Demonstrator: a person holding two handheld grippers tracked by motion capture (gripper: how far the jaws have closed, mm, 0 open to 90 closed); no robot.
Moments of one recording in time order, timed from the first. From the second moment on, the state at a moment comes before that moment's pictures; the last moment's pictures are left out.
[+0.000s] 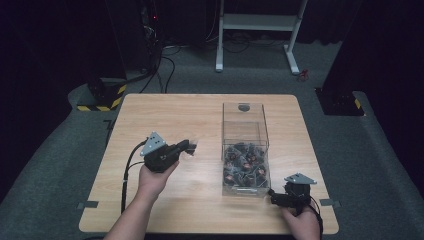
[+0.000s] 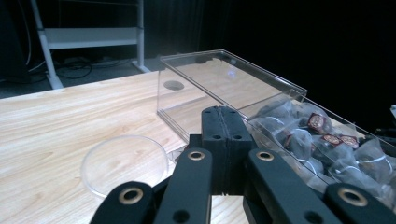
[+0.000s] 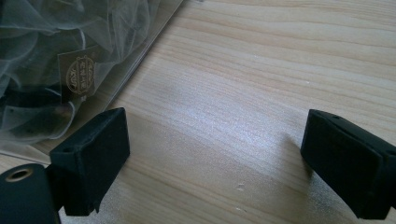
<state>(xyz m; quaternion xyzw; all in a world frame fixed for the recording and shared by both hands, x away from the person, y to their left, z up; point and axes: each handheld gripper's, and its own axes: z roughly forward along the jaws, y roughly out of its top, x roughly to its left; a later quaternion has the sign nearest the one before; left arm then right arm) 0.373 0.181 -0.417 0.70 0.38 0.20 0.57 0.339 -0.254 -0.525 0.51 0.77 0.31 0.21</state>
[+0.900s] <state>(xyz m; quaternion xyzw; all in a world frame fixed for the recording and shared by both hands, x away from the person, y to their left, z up) 0.398 0.196 -0.425 0.69 0.41 0.22 0.55 0.340 -0.253 -0.525 0.51 0.78 0.31 0.21</state>
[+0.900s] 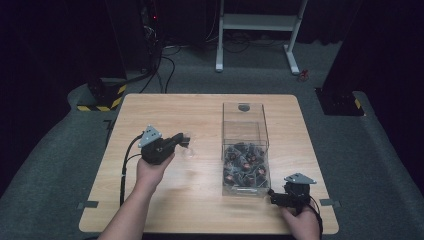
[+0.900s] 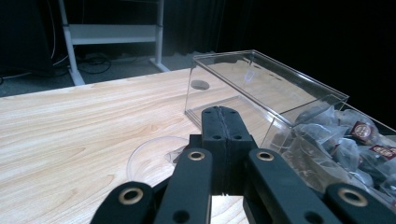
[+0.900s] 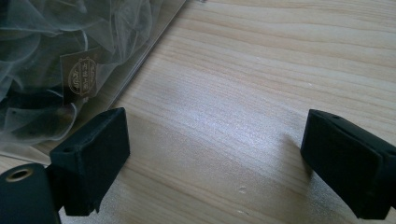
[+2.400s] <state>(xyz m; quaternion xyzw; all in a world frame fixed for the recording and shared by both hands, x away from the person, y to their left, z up) 0.427 0.190 -0.448 0.70 0.45 0.21 0.51 0.340 -0.253 -0.525 0.51 0.78 0.31 0.21</state>
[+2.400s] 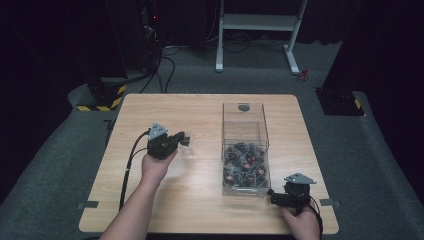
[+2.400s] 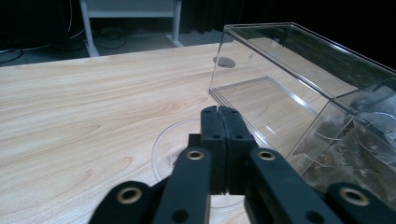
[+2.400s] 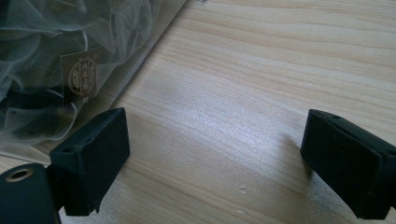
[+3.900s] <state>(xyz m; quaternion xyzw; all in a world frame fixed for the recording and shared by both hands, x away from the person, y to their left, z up) 0.394 0.219 -0.444 0.72 0.46 0.23 0.47 0.340 -0.253 -0.525 0.51 0.78 0.31 0.21</state>
